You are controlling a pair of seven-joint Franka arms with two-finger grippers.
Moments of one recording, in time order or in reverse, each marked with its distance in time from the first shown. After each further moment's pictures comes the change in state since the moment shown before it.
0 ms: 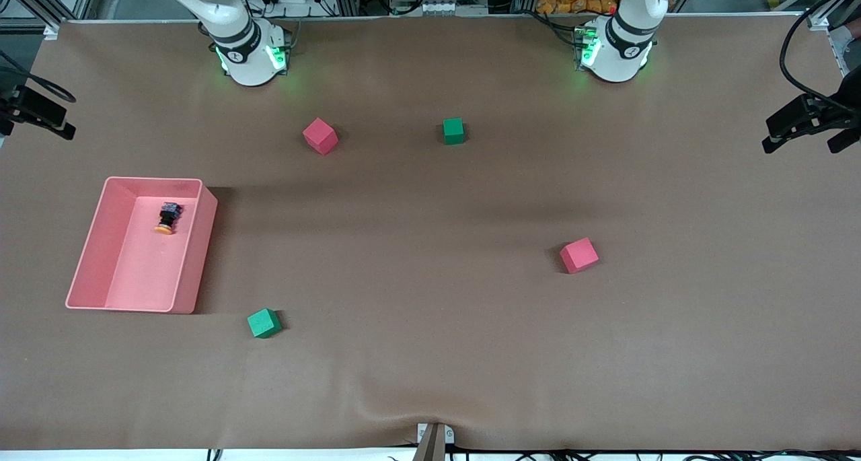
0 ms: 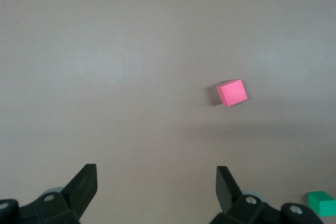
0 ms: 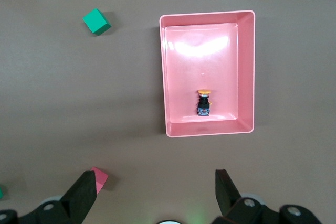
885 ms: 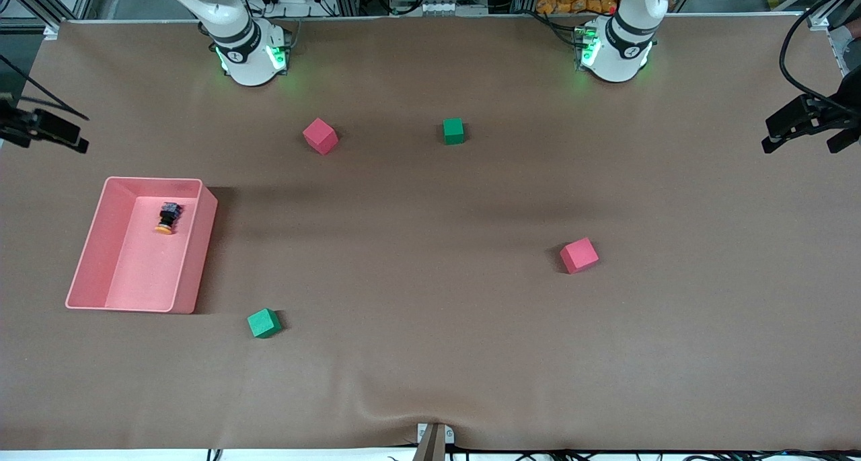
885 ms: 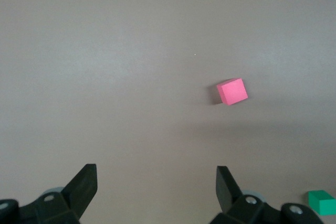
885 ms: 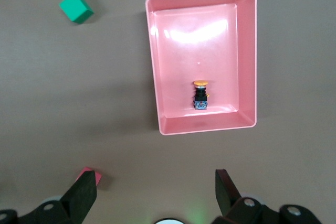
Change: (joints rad) left arm 0.001 0.002 0.000 0.000 0.000 -0.004 0.000; right arm -0.031 0.013 -0.015 -0.148 0.000 0.093 -0.001
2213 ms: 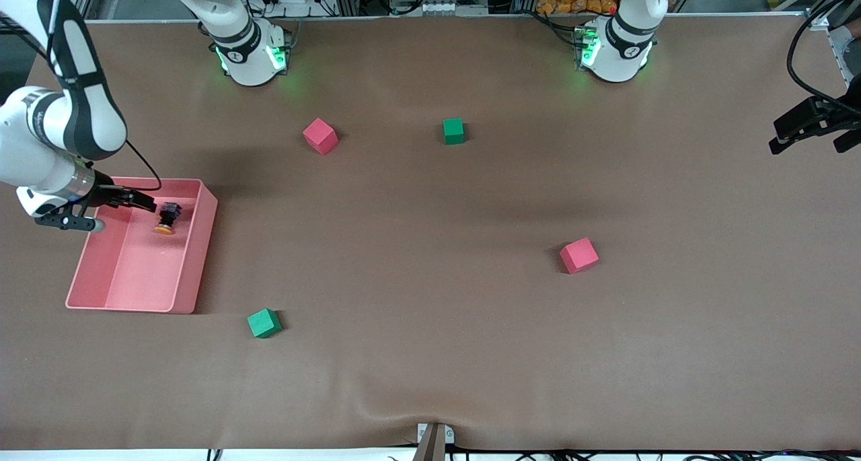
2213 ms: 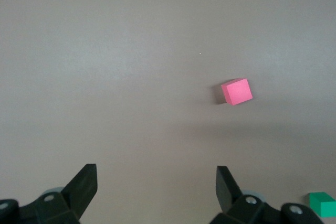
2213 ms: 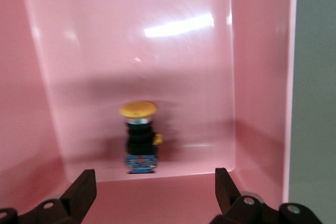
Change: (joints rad) left arm 0.023 0.003 0.000 0.000 -0.001 -0.004 0.000; right arm -0.233 0.231 -0.011 -0.615 -0.020 0.853 -0.244
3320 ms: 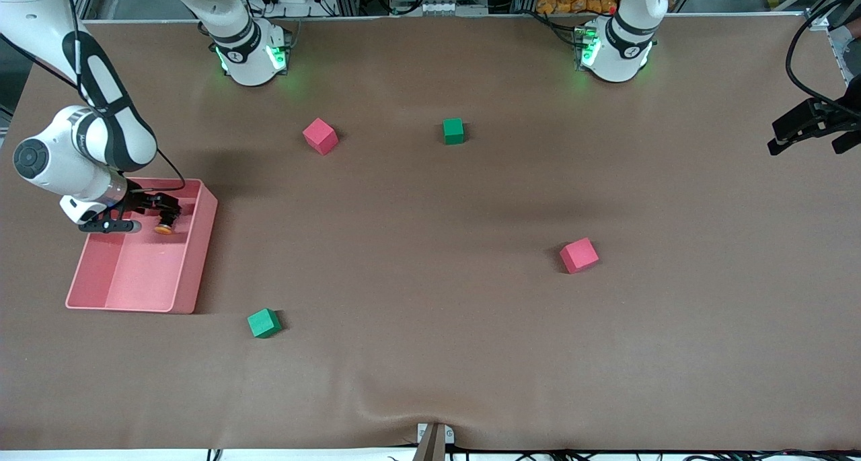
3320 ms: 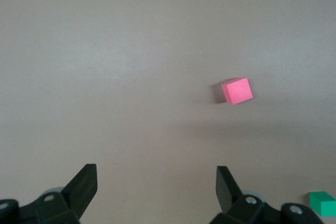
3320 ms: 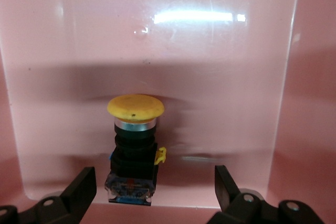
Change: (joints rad) left arm 0.000 0.004 0.000 0.000 0.000 -0.001 0.001; right arm -0.003 0.107 0.014 -0.075 0.000 0.190 -0.103
